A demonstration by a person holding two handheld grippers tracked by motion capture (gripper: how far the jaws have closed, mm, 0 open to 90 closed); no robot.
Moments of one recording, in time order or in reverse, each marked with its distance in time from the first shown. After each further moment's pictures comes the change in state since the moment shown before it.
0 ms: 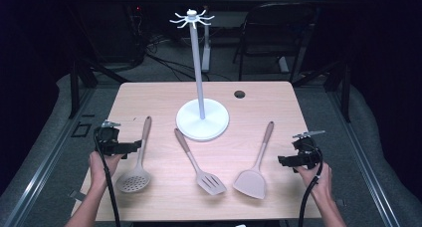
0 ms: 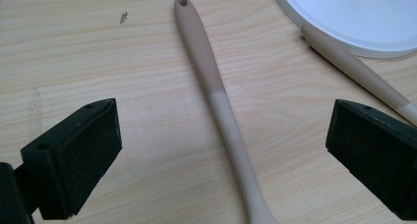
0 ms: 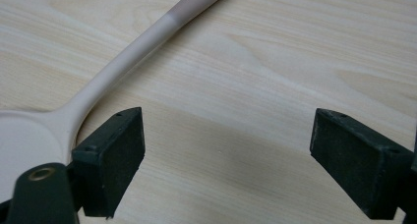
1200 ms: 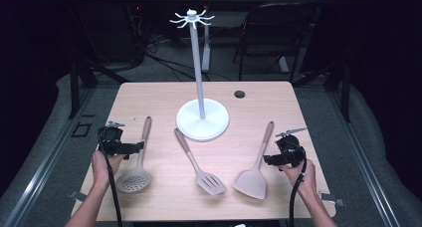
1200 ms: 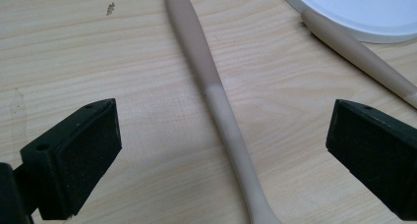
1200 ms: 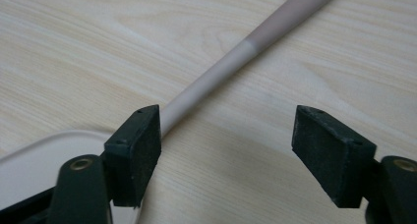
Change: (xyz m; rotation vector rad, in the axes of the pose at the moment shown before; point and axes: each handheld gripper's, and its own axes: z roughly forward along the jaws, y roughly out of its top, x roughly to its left) left arm -0.001 0.000 0.010 0.035 -0.012 0.021; right arm 0.039 0.018 0.009 0.020 0.045 -0.078
